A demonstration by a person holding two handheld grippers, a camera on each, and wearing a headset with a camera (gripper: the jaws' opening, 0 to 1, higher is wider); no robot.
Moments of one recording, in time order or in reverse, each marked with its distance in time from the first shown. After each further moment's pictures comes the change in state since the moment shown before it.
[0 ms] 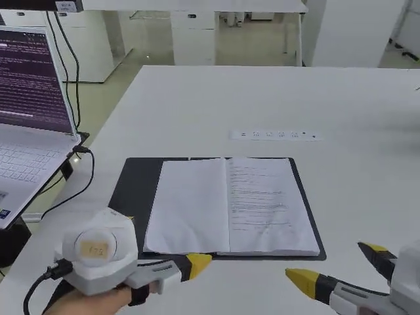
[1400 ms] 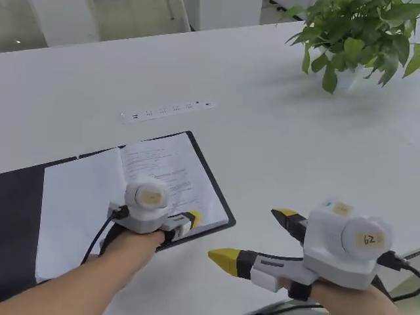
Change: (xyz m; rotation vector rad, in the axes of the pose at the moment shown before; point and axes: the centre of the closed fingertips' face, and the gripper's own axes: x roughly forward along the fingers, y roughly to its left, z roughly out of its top) left arm 0.199 -0.088 -0.017 0.140 0.179 -0.136; right arm -0.018 -0.012 -0.004 0.074 -0.040 -0.040
